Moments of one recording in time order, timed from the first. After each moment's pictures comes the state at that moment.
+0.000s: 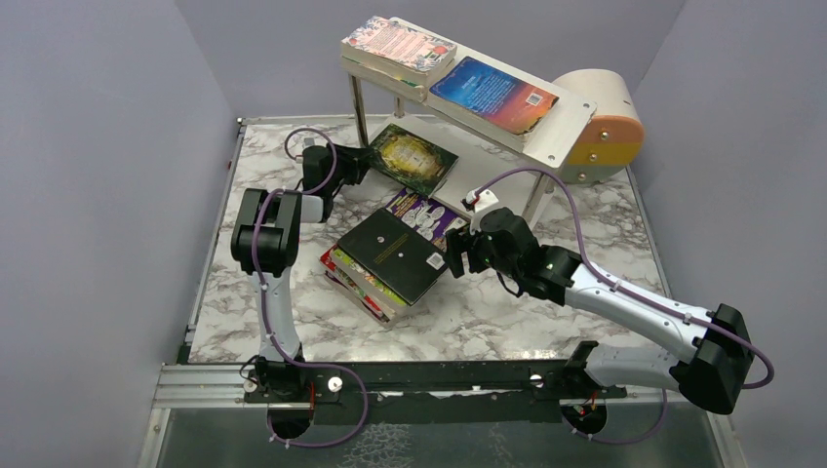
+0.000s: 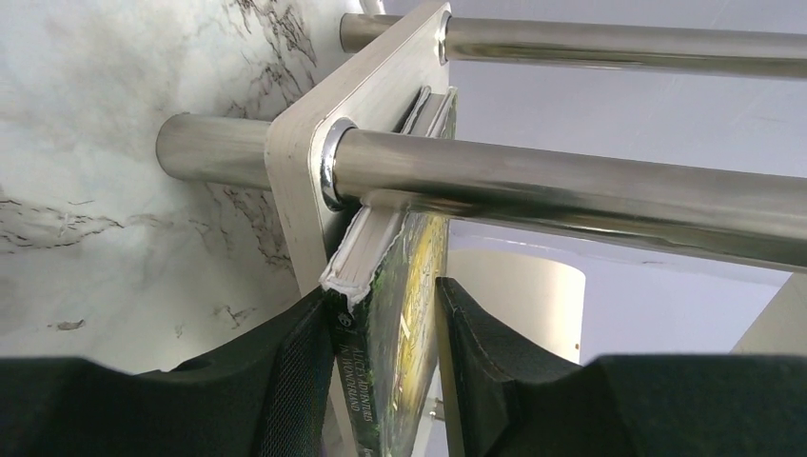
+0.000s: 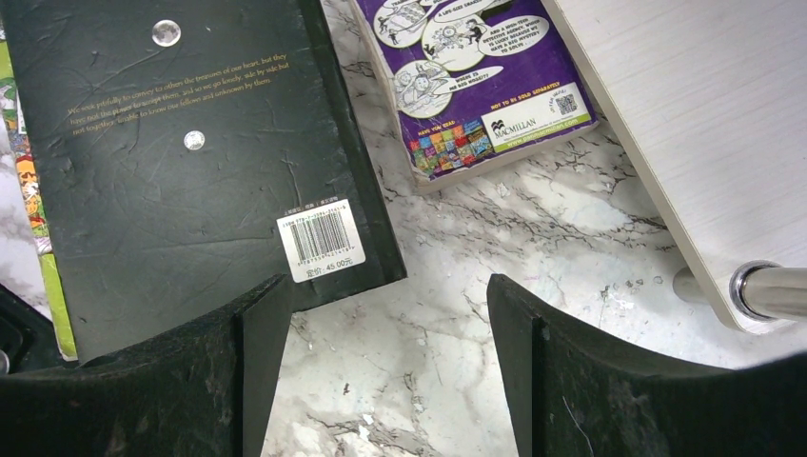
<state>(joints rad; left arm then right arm) -0.11 2.12 1.16 0.70 0.28 -1.42 0.88 1.16 0.86 -0.28 0.21 0.28</state>
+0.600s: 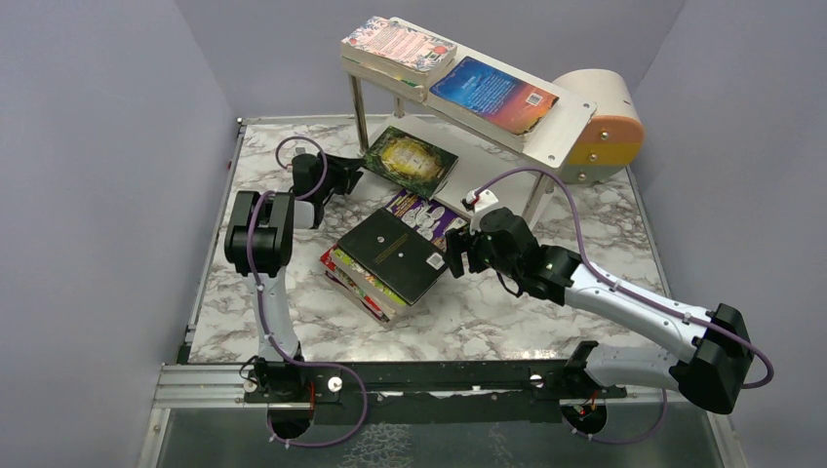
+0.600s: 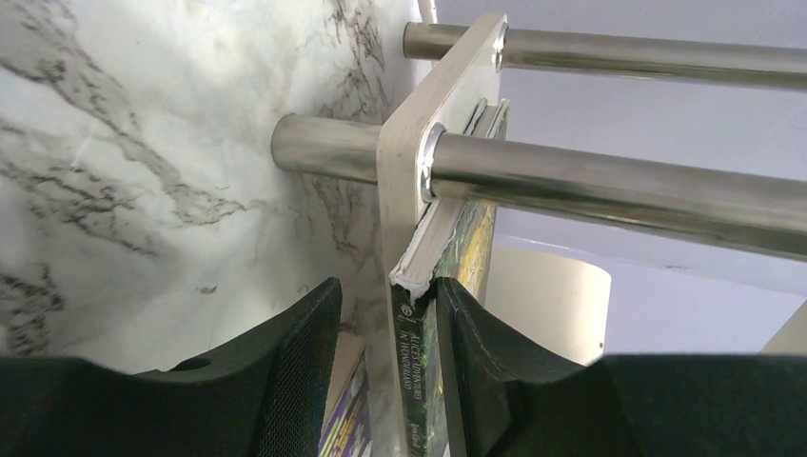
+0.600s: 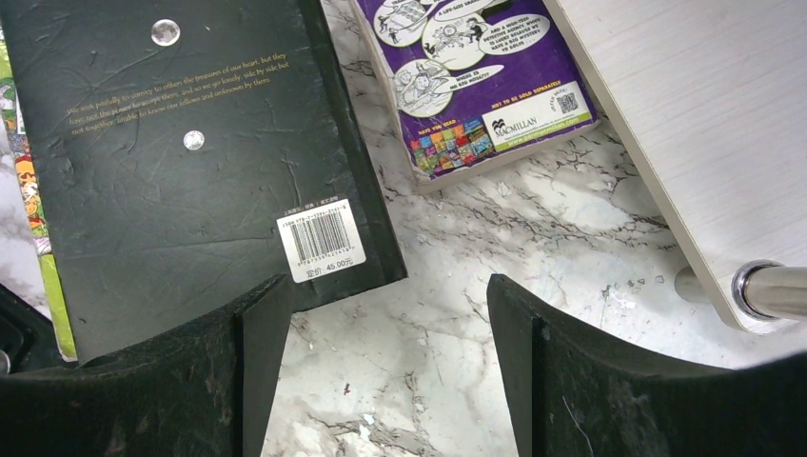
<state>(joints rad) -0.05 2.11 1.09 0.71 0.34 -1.39 0.88 1.16 0.86 -0.28 0.21 0.29</state>
